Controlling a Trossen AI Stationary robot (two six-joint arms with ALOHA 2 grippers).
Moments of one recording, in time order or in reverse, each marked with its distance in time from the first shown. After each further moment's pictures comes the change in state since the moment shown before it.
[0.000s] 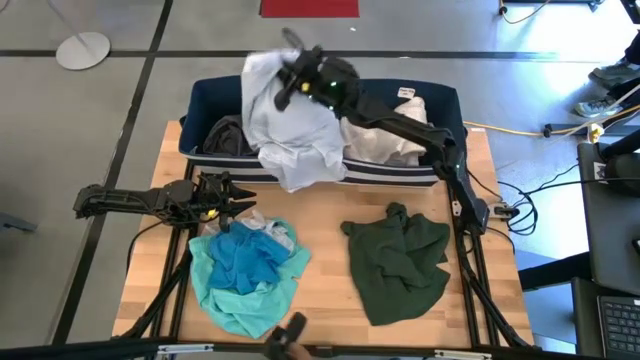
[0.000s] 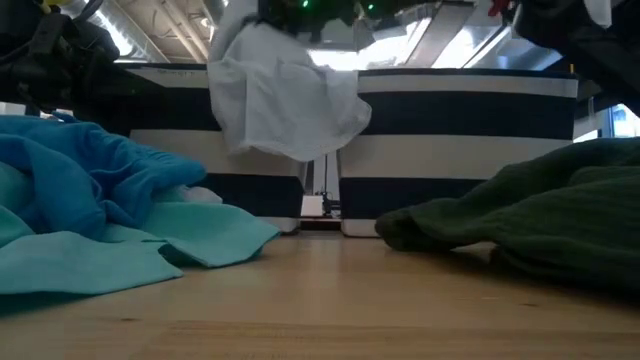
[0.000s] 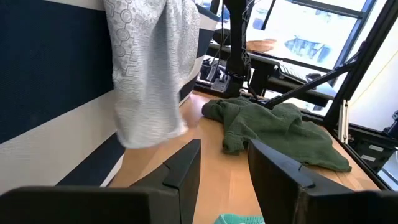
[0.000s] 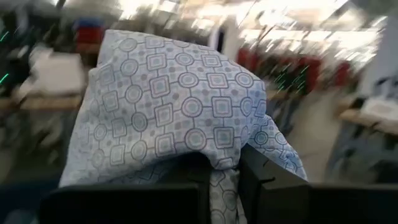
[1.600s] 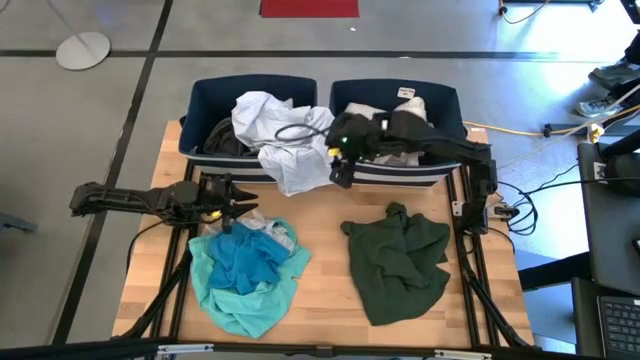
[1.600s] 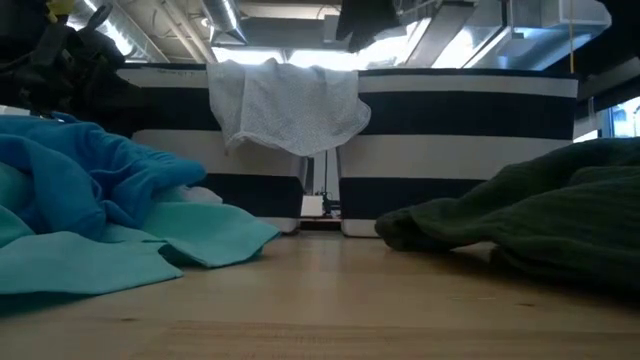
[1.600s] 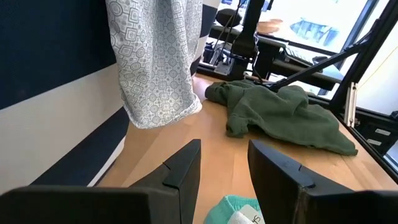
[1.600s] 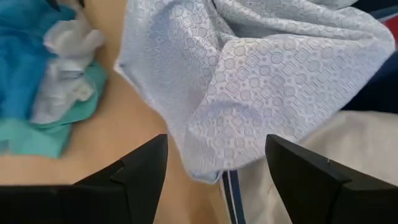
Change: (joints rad) left arm 0.000 0.070 0.000 -0.001 0.004 -0.008; right arm 0.256 -0.309 -0.109 -1.292 0.102 0.242
